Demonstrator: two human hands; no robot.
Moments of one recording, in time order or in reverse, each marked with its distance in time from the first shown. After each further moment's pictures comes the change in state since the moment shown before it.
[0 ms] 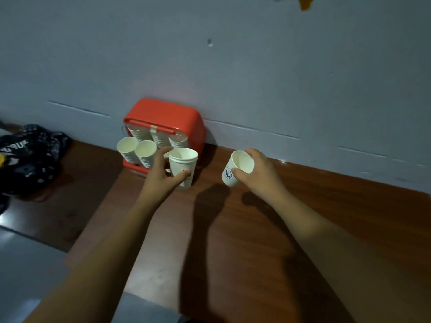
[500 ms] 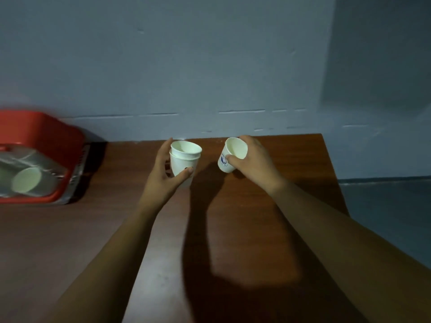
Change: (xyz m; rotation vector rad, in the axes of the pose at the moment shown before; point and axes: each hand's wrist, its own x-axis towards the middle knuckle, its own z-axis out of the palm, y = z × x) left_hand -0.024 0.119 0.328 -0.092 -0.332 0.022; right_hand -0.038 0.265 -0.207 0.025 0.162 0.234
